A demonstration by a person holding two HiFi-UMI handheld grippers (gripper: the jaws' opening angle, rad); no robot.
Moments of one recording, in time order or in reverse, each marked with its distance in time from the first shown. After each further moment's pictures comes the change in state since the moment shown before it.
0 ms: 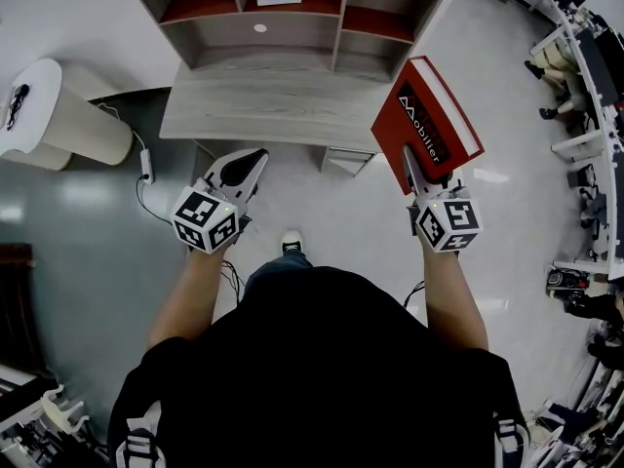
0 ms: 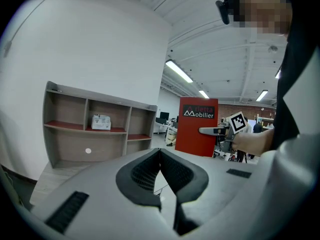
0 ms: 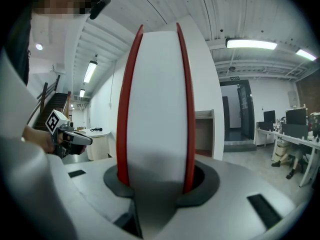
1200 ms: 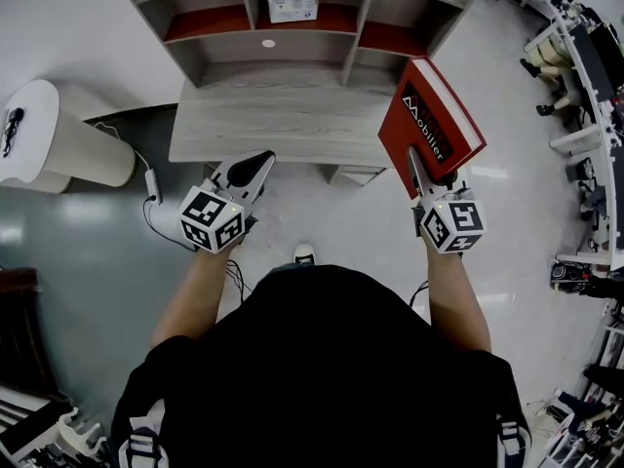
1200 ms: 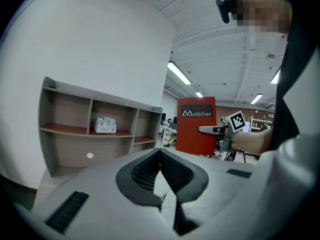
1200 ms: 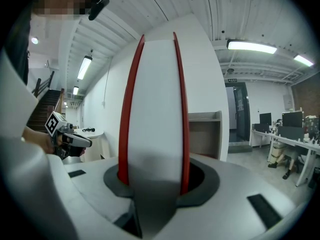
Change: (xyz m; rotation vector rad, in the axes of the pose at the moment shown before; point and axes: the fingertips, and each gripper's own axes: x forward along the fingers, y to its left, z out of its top) left arm 0.003 0.098 0.018 -0.001 -0.003 -0.074; right arm 0.077 0.034 0.026 0.000 -0.002 -0.071
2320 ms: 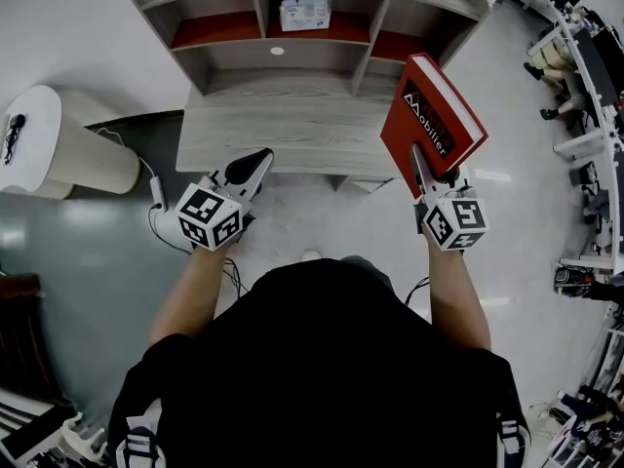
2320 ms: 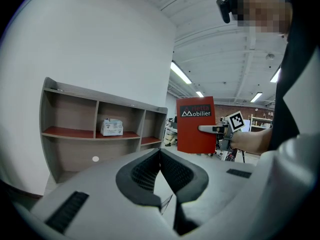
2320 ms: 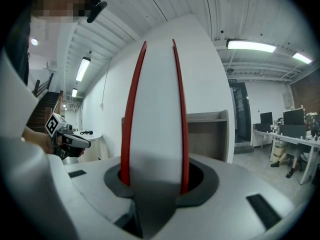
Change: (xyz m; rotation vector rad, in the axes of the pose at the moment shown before) left arm -0.001 0.055 0.010 0.019 0.007 -0.002; right arm 0.049 0.009 0.007 0.016 -0.029 -0.002
